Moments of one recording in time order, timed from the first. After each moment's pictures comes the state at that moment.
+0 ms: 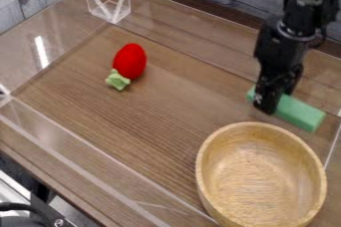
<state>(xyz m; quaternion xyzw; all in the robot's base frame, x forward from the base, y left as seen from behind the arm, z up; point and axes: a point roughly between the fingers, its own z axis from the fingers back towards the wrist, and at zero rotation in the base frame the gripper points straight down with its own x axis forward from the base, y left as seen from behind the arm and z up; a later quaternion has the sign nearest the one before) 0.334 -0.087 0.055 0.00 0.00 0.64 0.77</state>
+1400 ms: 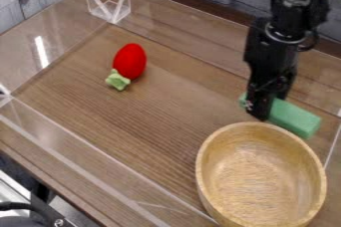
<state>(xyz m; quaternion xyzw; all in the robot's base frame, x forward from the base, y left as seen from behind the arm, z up) 0.308 -0.099 0.063 -0.02 -0.01 0.64 0.77</state>
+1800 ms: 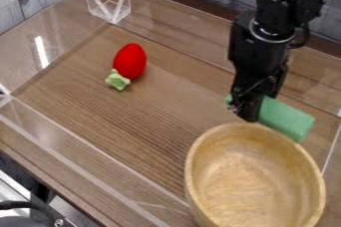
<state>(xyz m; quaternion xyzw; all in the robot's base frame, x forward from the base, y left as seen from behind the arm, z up) 0.268 -0.092 0.079 -0.02 -0.02 0.63 0.77</state>
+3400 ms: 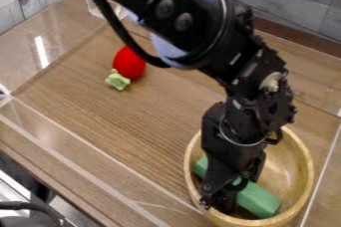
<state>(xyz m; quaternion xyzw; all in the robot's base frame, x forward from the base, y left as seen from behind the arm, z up) 0.198 -0.098 0.021 -0.02 -0.01 0.64 0.77</state>
